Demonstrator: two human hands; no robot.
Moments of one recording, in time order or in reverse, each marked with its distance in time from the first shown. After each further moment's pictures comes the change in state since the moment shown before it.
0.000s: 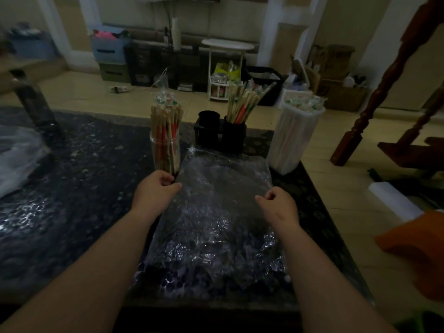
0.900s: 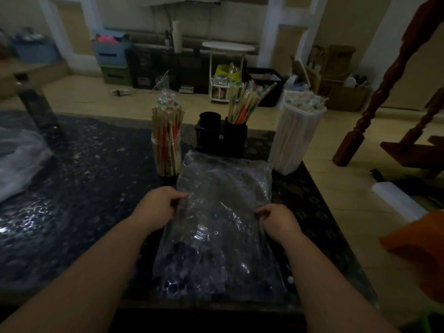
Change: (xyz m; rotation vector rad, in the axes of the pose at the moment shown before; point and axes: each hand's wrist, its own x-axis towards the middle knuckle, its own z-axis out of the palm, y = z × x) left_hand 0.000 -0.020 0.000 0.474 -0.302 0.251; right_hand 0.004 0.032 0.013 -0.253 -0.250 0.001
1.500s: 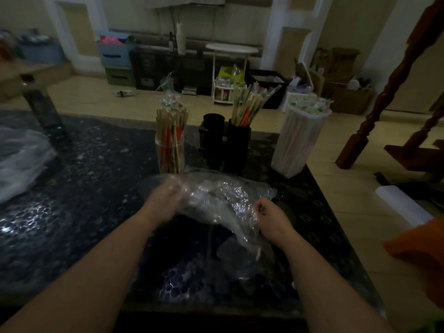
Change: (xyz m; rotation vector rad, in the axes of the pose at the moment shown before) left_hand 0.011 0.007 0.006 -0.508 0.142 -0.011; right_hand -0.004 -0.018 0.010 0.295 0.000 -0.171
